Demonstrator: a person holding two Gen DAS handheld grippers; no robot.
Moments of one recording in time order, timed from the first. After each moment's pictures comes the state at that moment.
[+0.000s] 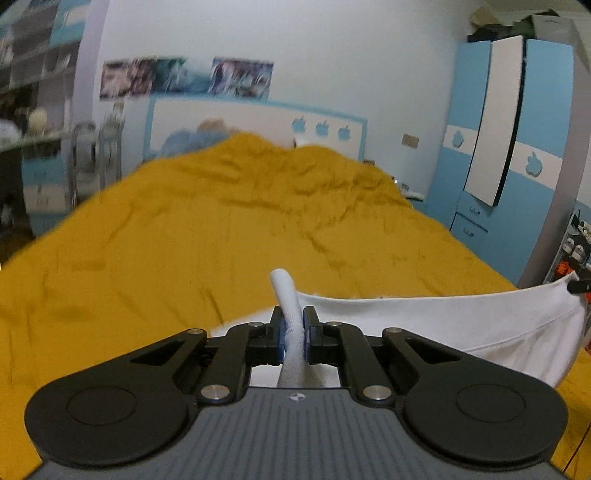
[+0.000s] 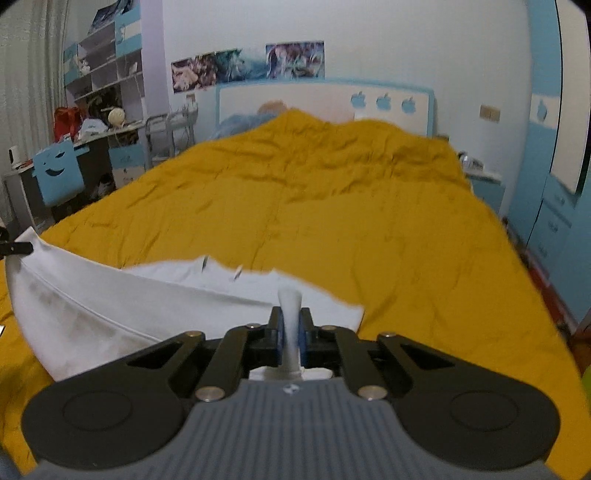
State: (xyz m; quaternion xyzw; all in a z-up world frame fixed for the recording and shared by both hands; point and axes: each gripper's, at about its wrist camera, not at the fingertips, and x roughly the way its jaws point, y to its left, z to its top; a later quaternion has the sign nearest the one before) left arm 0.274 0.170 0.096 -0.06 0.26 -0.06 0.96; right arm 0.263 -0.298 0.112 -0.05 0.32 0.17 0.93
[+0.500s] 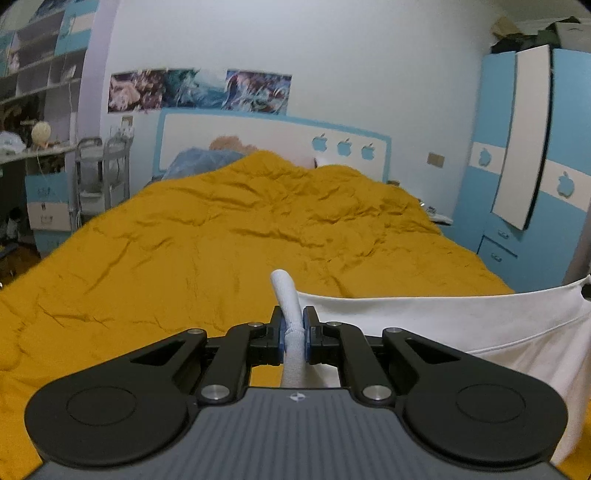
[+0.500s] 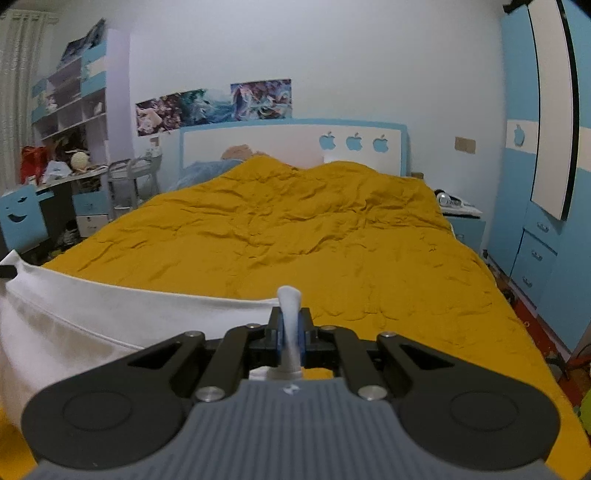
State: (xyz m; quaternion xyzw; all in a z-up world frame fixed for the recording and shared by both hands) left arm 0.409 0.170 0.070 -0.07 0.24 -0.03 0.97; right arm 0.408 -0.282 0.108 -0.03 0.27 0.12 0.95
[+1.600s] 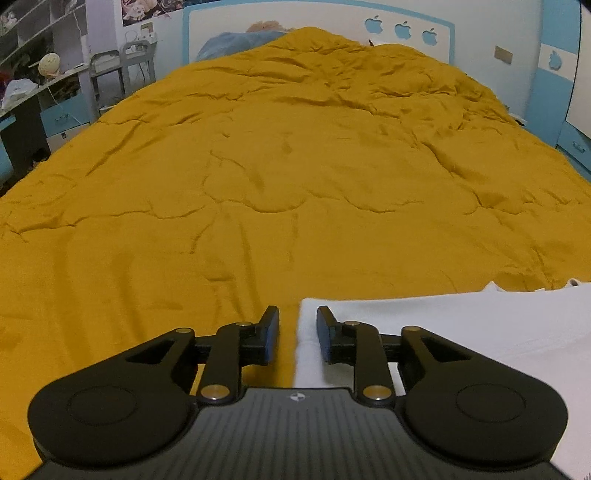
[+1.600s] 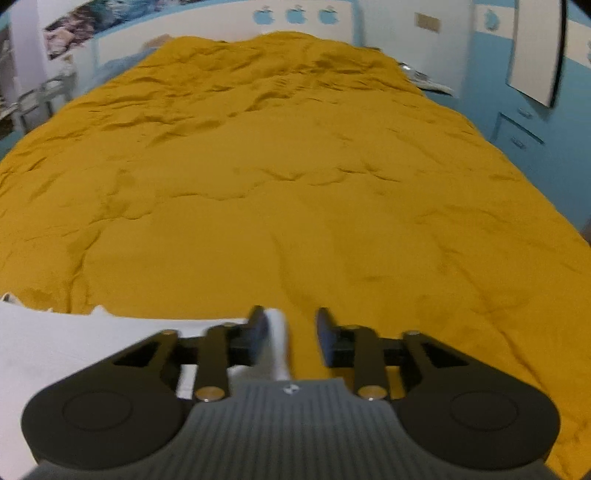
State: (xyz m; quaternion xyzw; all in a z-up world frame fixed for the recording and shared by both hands) left arm 0.501 0.191 -0.075 -0.02 0.40 0.05 0.92; right arm 0.581 -0.264 -0.125 -0.01 0.44 0.01 0.90
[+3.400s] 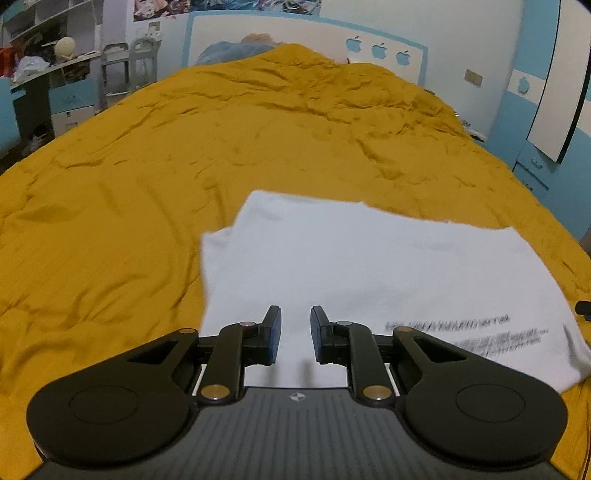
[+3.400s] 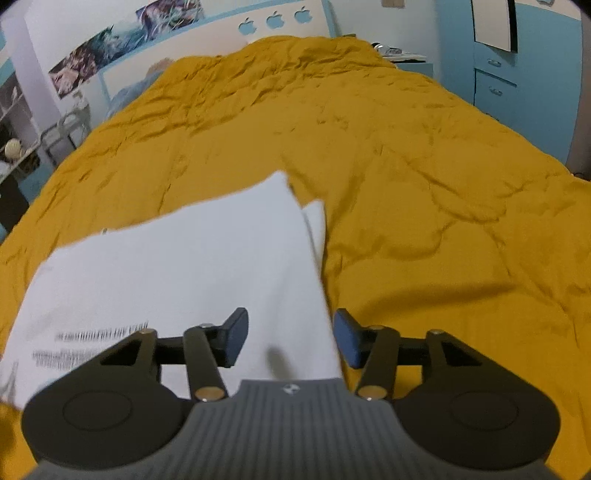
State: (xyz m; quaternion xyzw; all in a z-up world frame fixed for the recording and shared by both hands) left arm 0.339 0.130 -0.031 -0.08 0.38 0.02 0.92; right arm 0.367 -0.295 -0.071 0.09 0.44 0.03 0.89
